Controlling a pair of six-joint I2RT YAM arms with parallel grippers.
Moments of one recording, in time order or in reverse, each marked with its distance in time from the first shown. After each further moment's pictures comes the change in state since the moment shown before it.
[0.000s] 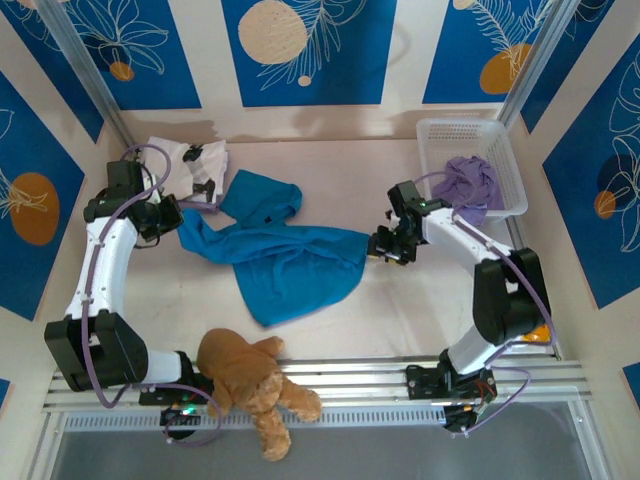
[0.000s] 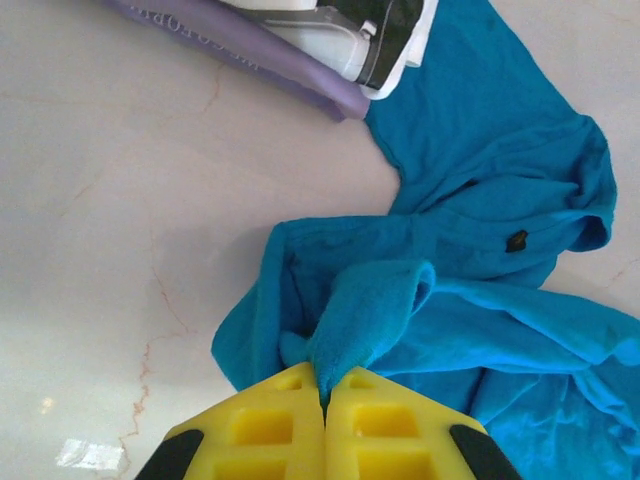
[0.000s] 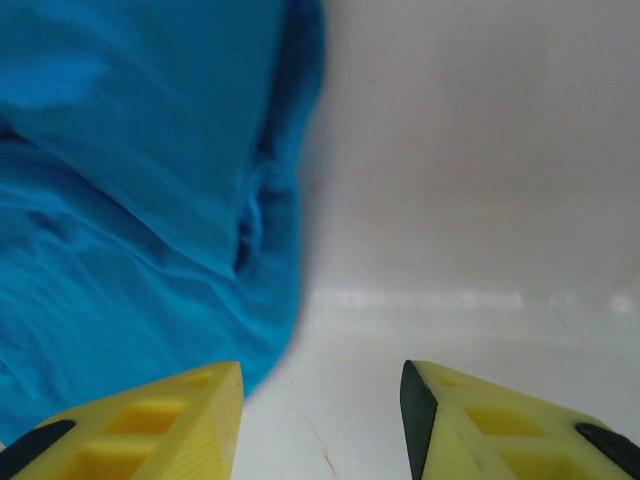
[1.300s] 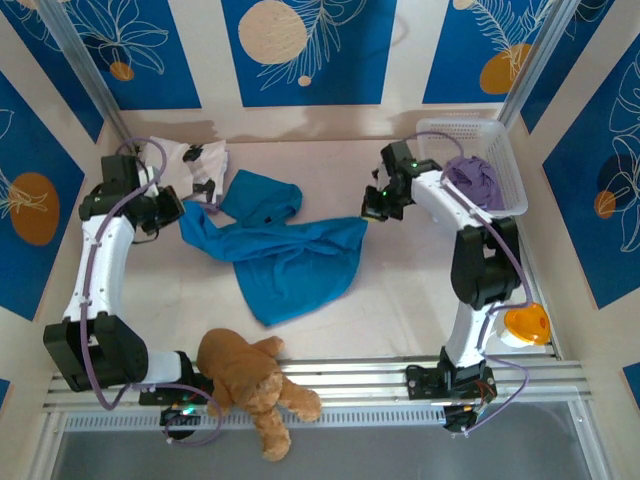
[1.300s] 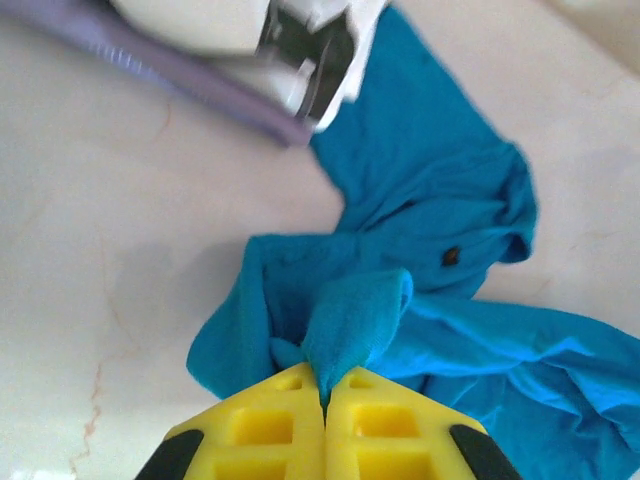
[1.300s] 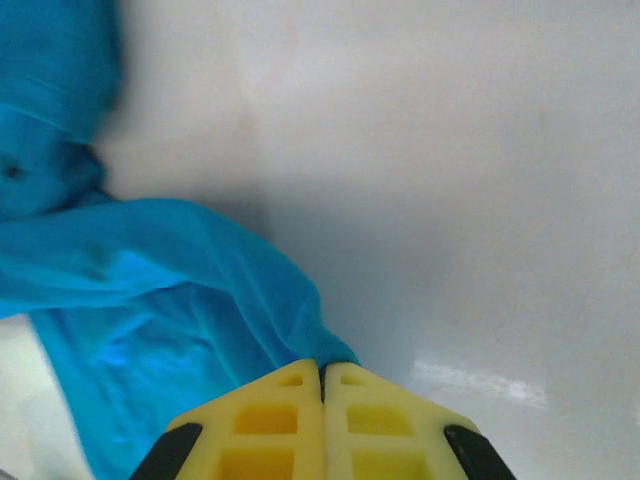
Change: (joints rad) left arm 0.006 0.009 0.094 -0.002 0.078 -0.036; right arm -0.039 0.209 0.432 -0.074 -0.076 -0.101
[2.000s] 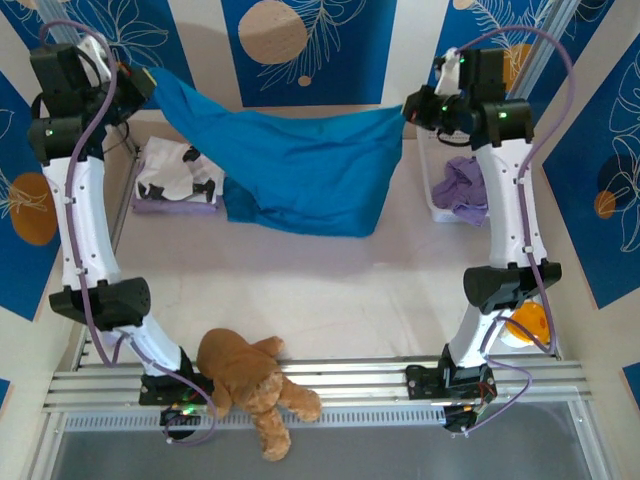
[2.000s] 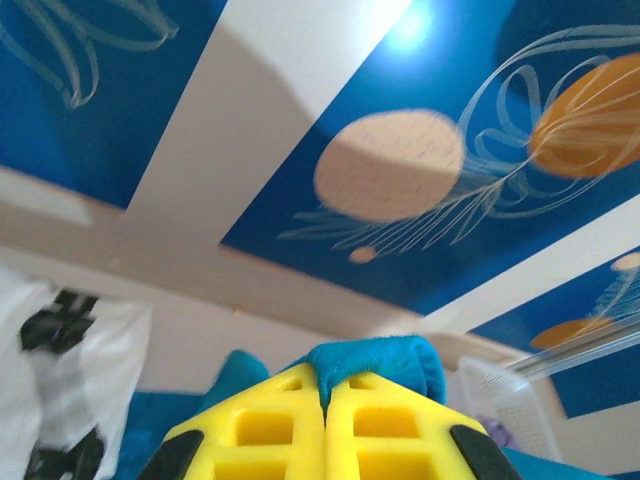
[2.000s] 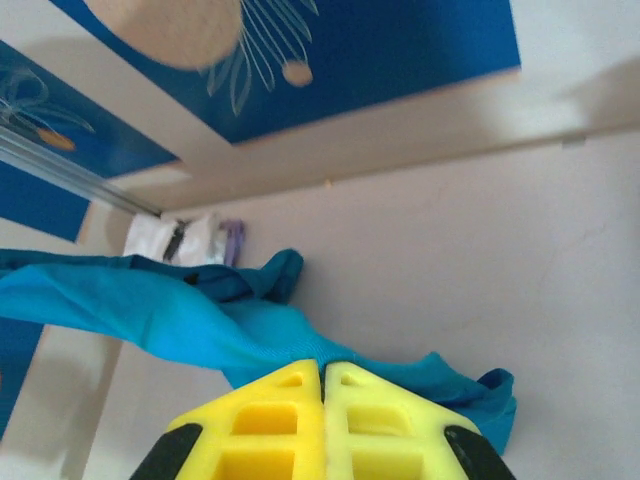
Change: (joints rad) left arm 0.000 0.383 1.011 0.022 0.145 -0.193; right arm -0.159 -0.024 0.840 -0.252 -0.015 -0.012
